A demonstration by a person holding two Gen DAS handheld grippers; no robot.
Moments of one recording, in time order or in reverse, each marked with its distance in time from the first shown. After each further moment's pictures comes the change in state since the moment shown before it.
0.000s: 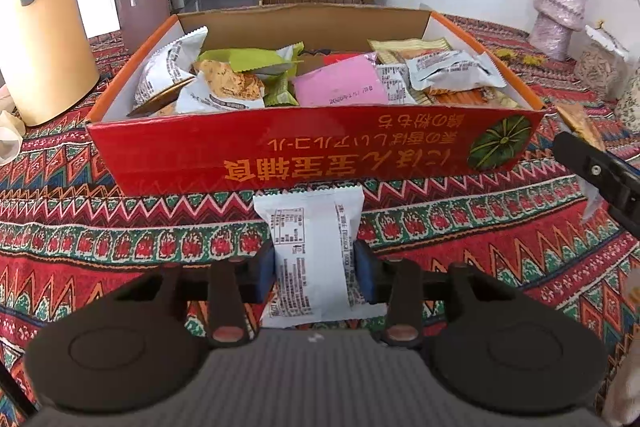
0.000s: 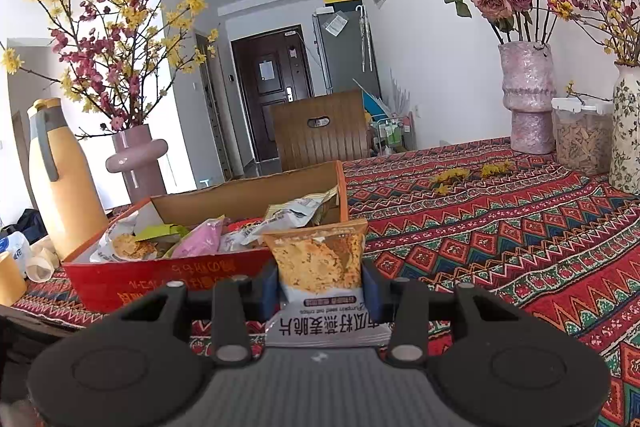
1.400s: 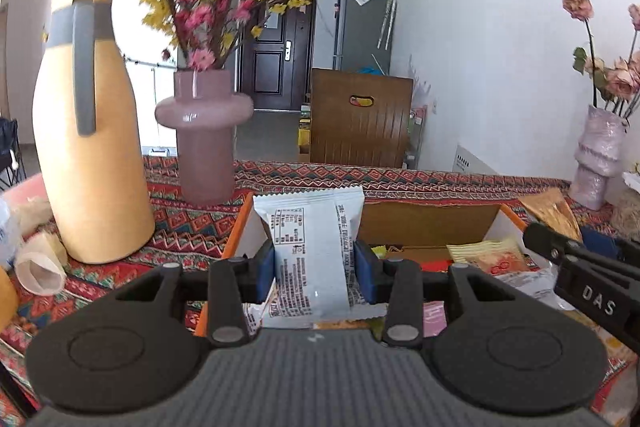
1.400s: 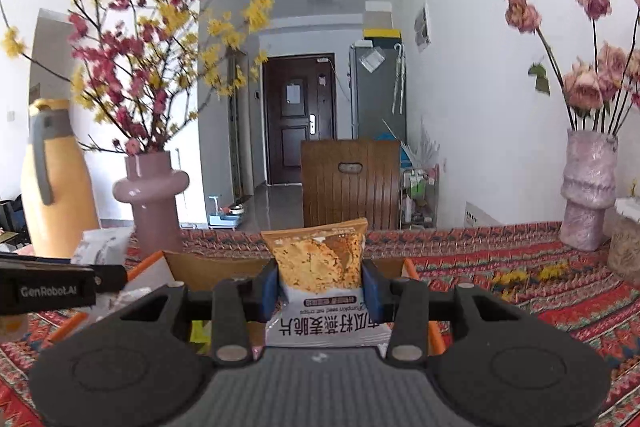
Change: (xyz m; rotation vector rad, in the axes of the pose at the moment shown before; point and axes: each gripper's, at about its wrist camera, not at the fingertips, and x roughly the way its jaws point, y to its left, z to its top) left arm -0.009 0.070 0.080 -0.115 -0.412 0.062; right arm 0.084 0.076 0.073 -0.158 -0.088 0.013
